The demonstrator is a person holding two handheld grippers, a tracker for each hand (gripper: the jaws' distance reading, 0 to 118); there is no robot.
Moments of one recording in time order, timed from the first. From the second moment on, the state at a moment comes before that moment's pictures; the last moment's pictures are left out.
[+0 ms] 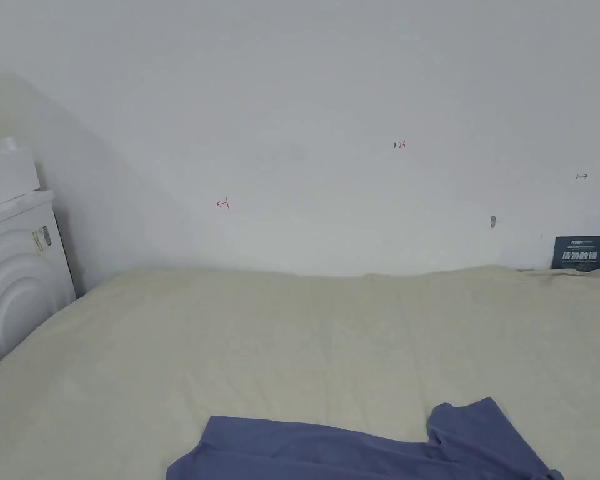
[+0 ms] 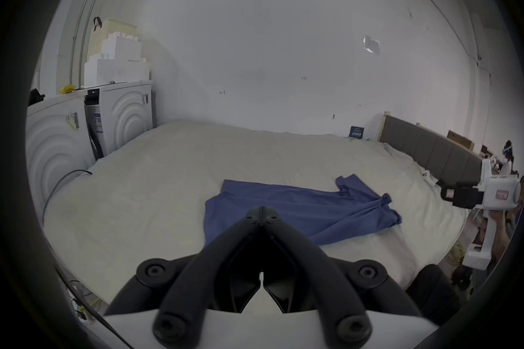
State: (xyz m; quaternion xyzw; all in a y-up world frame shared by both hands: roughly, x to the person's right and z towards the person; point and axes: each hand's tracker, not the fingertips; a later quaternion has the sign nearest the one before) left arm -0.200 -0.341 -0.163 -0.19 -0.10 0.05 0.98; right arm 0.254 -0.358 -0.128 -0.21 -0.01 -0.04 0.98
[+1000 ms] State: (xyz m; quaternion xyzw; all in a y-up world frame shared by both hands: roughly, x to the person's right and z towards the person) left arm -0.241 -0.489 -0.292 -0.33 0.00 0.09 0.94; right arm 0.257 -0.386 -0.129 -0.27 -0.01 -0.09 0.96
